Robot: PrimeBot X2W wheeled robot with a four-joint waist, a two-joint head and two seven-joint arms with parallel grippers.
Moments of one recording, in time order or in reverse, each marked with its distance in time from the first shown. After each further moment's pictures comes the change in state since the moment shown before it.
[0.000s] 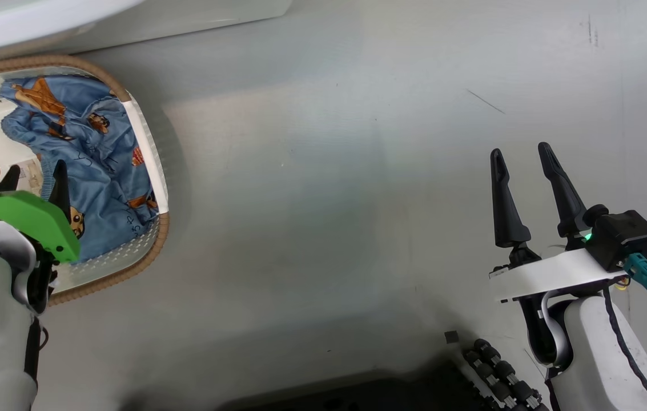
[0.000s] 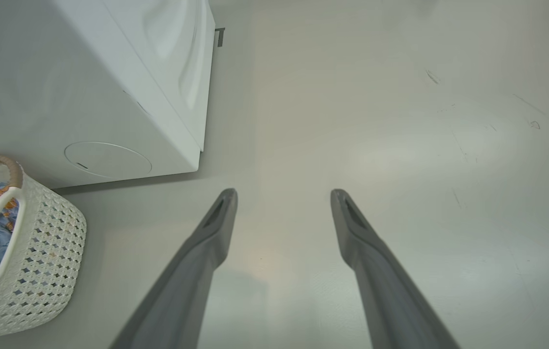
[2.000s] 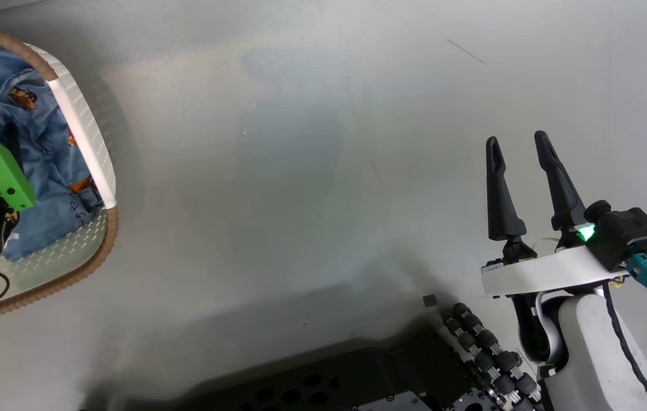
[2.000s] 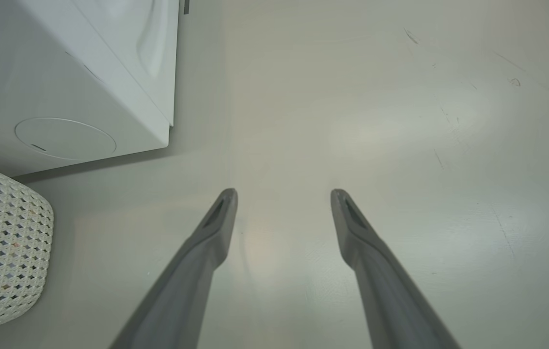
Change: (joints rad) left arm -0.273 0.054 -0.018 0.277 -0.053 0.034 0.107; right arm 0.003 0.011 0.034 -0.072 0.045 -0.035 0.000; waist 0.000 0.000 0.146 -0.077
